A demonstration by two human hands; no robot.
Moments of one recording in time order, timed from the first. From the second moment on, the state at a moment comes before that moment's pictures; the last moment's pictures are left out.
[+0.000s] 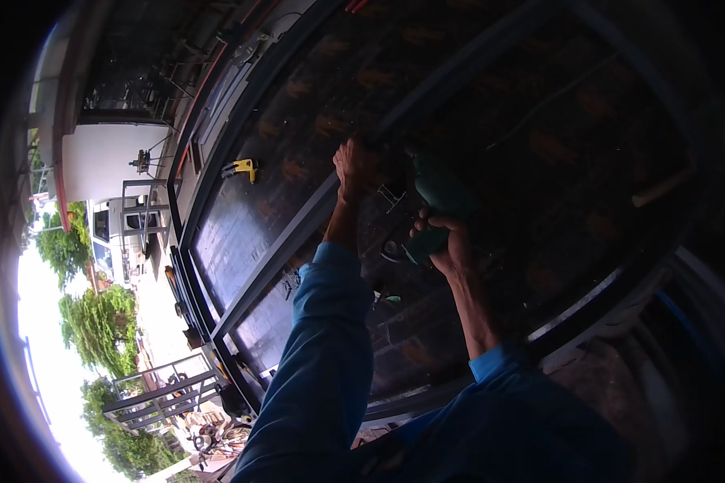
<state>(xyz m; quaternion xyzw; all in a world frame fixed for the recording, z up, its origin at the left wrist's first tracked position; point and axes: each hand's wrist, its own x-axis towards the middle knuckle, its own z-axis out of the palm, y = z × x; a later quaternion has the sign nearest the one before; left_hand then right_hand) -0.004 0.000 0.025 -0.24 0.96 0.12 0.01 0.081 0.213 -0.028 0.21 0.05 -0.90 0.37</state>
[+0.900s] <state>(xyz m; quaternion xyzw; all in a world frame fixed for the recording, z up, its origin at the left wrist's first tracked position) 0.364 -0.023 0.022 -0.37 0.65 0.63 -0.23 0.272 0.312 0.094 0.04 0.21 -0.86 0.46</state>
